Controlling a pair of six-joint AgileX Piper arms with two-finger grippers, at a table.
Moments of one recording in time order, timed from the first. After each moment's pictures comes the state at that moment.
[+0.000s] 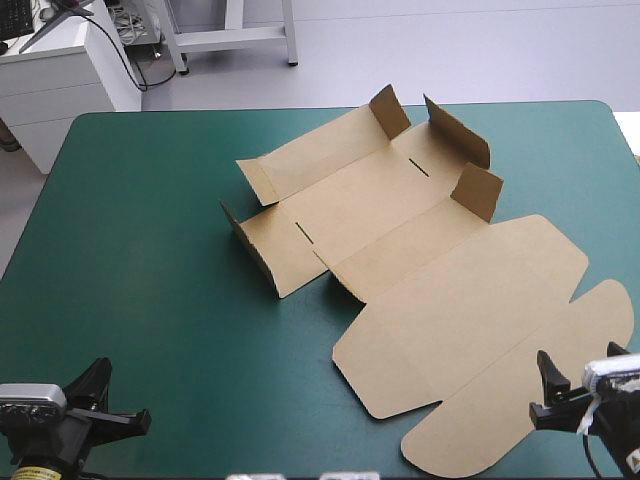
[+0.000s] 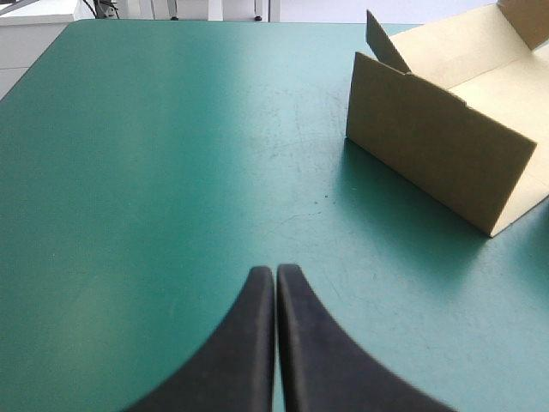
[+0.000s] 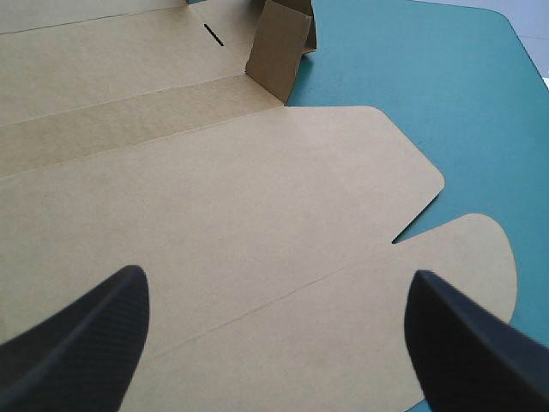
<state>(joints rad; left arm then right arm) 0.08 0.03 -0.41 -0.18 0.77 0.11 0.04 0.18 -0.57 0.01 0.86 -0.10</state>
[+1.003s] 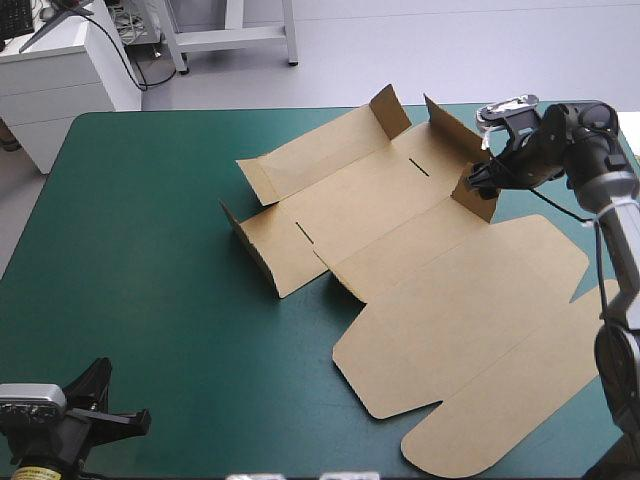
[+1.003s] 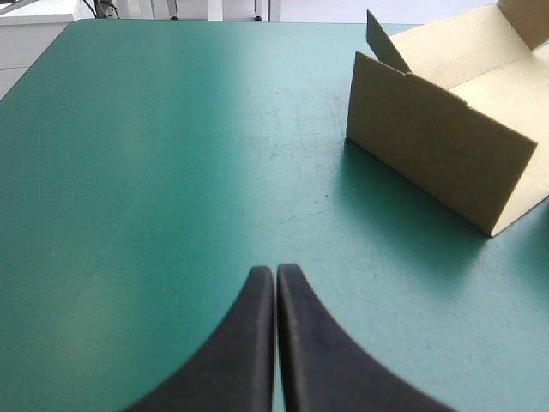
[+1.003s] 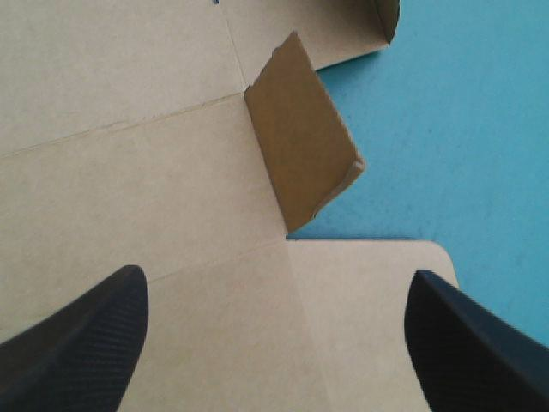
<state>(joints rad) 0.08 0.03 -0.41 -0.18 0.77 0.11 0.04 1.72 -1.70 0.05 1.08 -0.28</state>
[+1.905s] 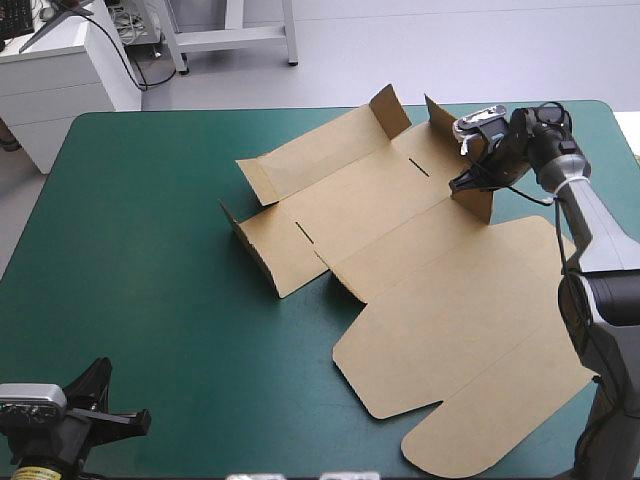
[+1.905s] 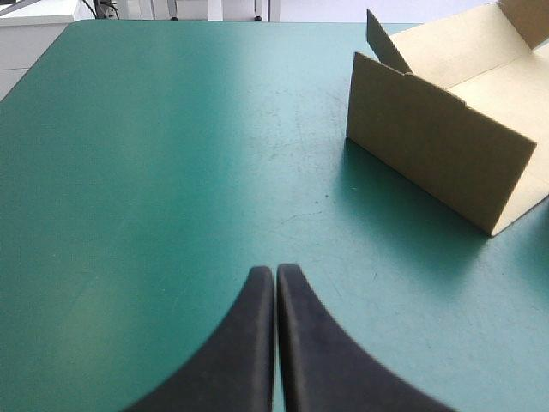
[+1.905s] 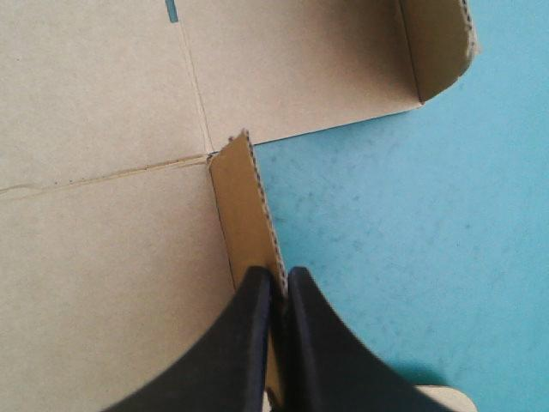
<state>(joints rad) 0.08 0.03 -0.41 -0.18 0.77 0.12 0.04 2.00 -1.83 0.04 1.00 -0.36</state>
